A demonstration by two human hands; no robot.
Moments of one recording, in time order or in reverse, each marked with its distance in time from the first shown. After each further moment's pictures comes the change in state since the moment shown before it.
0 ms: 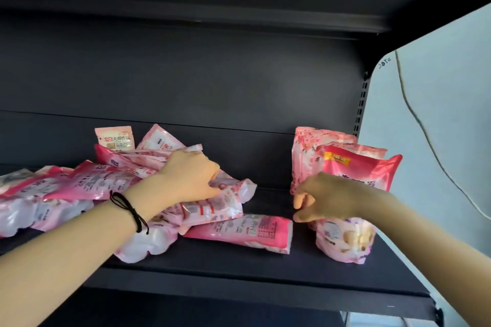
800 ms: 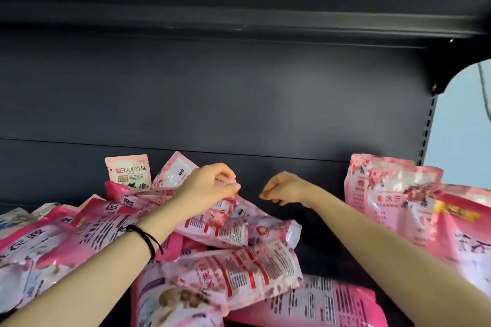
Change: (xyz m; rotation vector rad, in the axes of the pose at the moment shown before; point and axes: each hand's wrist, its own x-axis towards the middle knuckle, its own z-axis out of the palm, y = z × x) left_hand 0.069 -0.106 0.089 -1.069 0.114 -0.274; right_hand 0.259 -0.046 0.014 0.587 0.127 0.141
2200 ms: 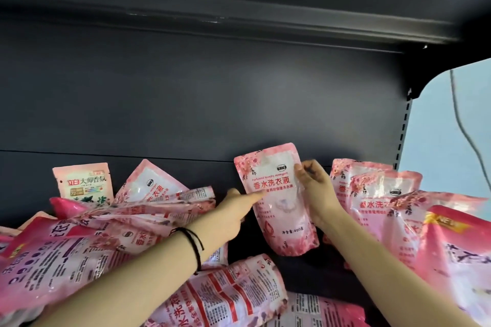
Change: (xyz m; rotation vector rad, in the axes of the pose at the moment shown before) left_hand 0.051 0.028 0.106 -0.828 -0.139 -0.574; right_hand -0.011 0.052 -0.023 1.036 0.553 -0.246
